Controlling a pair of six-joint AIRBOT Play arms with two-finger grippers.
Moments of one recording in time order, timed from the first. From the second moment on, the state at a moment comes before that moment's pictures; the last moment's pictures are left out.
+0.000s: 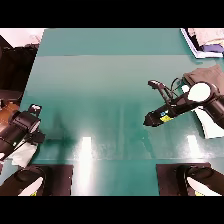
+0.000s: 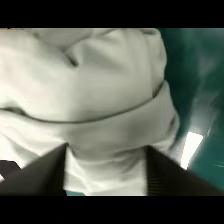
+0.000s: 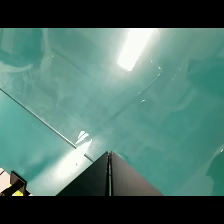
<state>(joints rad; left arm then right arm) -0.26 -0.88 0.53 2.10 -1.47 -1.94 0.34 -1.06 0.96 -1.06 1.37 1.48</state>
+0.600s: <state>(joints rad) -0.26 -0.88 1.25 1.77 -1.42 -1.62 0.34 -1.06 1.19 -1.06 1.35 1.48</state>
